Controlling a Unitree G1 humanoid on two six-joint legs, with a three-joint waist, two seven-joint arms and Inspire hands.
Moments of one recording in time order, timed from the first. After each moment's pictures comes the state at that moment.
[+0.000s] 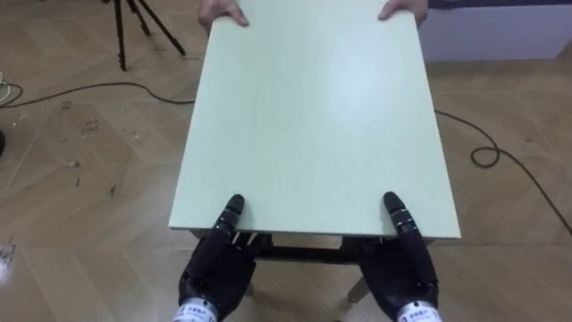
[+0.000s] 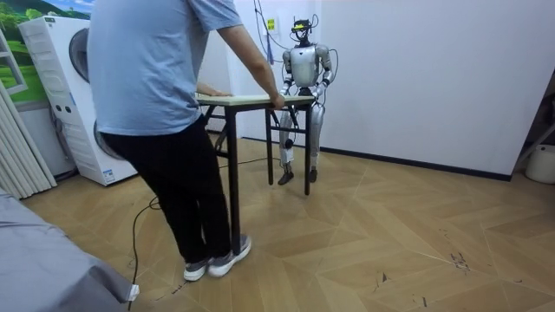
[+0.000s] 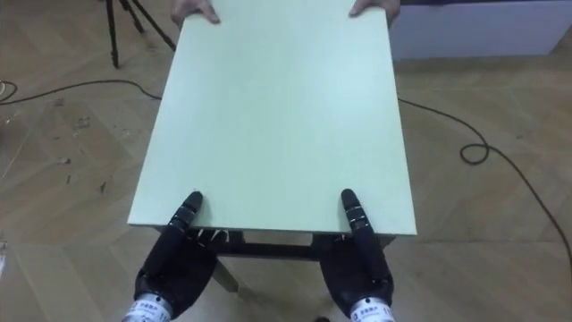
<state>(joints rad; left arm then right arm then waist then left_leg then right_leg) 0.32 0.15 -0.31 0.10 -1.26 -0.04 -0.08 0.37 -0.15 0.22 0.12 1.49 -0.05 0.20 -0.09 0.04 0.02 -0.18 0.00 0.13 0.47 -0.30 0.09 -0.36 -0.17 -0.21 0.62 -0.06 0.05</state>
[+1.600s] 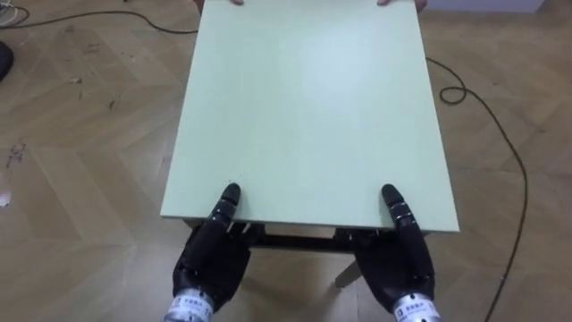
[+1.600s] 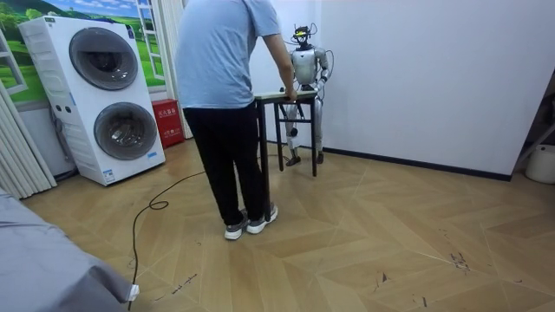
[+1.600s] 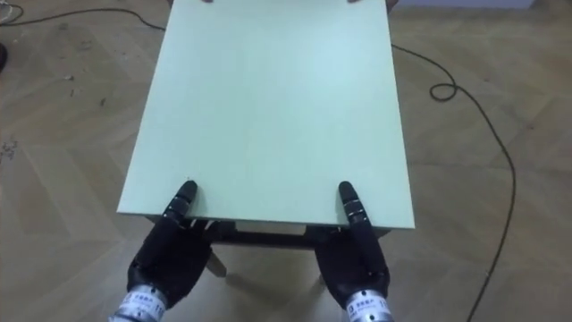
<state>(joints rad) 0.29 0.14 -0.26 0.02 -1.19 -0.04 -0.06 0.30 -0.17 0.29 0.12 1.52 -0.13 0.23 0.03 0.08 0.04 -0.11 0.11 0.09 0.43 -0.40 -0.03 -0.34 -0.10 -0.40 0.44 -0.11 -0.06</state>
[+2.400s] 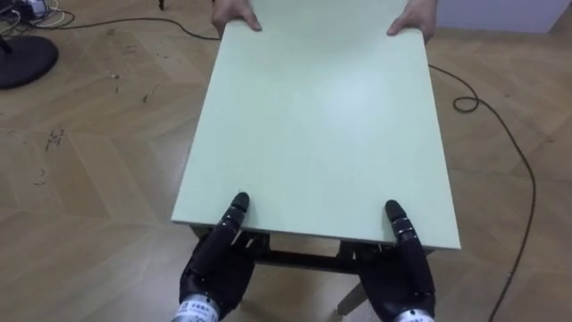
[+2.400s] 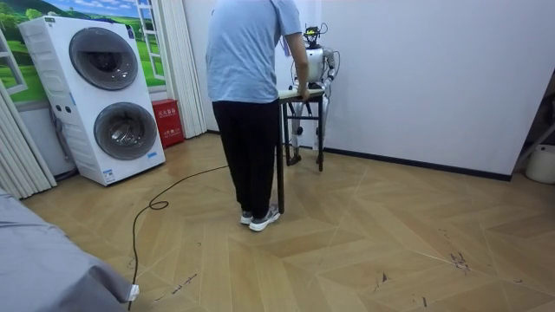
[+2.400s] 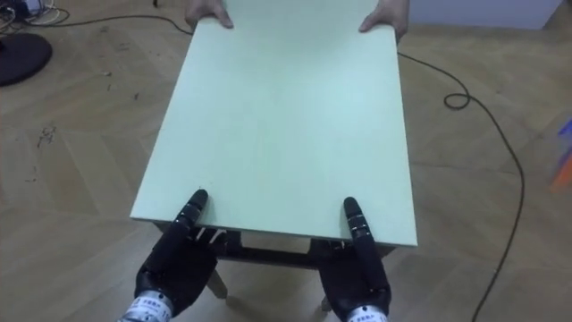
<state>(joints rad) 0.32 0.15 -0.31 0.06 -1.18 -0.05 0.00 0.34 -0.15 0.32 0.18 1.53 -0.18 0.22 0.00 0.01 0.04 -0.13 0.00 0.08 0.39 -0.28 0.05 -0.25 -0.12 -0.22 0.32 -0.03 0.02</state>
